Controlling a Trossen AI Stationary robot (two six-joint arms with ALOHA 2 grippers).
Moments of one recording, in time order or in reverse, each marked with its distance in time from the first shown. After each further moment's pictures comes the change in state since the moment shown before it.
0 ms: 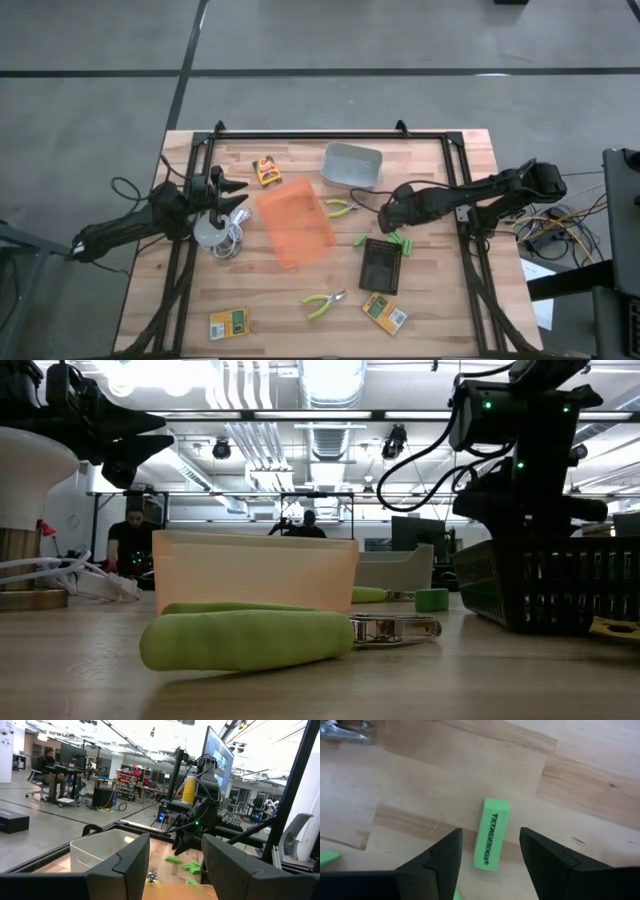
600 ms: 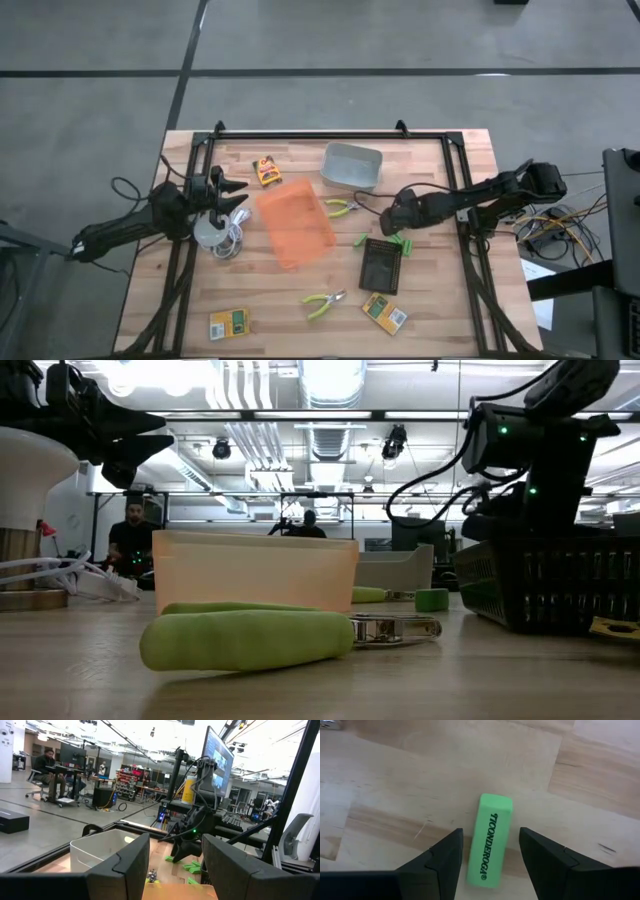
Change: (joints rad) left arm 0.000 0.000 0.000 0.000 0.000 0.000; right arm 0.001 0.000 -0.148 0.199 -0.001 0.017
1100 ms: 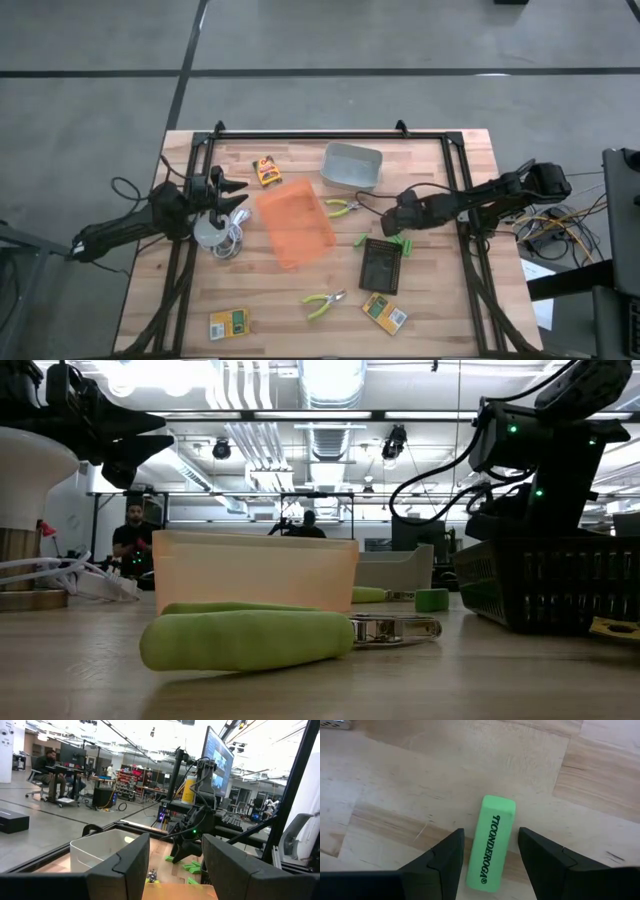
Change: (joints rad) left arm 0.000 0.000 0.000 0.000 0.000 0.000; right arm 0.000 -0.002 -0.046 0.076 0.008 -0.034
